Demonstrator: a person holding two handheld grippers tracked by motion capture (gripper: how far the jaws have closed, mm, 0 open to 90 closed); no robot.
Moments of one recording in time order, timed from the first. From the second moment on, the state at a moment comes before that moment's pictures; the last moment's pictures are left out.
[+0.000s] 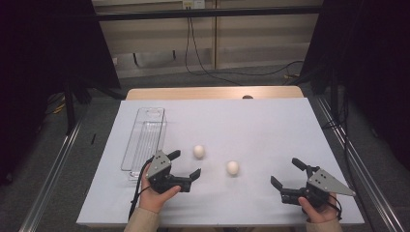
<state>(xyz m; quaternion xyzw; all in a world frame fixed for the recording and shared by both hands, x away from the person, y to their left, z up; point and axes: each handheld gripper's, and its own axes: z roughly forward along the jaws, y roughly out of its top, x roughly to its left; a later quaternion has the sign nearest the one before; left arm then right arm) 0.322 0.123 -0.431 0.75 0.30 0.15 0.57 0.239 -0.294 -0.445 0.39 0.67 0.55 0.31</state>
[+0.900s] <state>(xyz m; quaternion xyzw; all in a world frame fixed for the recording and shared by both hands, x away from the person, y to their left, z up) 0.325 0.108 -0.433 0.76 0.29 0.14 0.57 0.239 -0.294 -0.445 0.39 0.67 0.56 0.31</state>
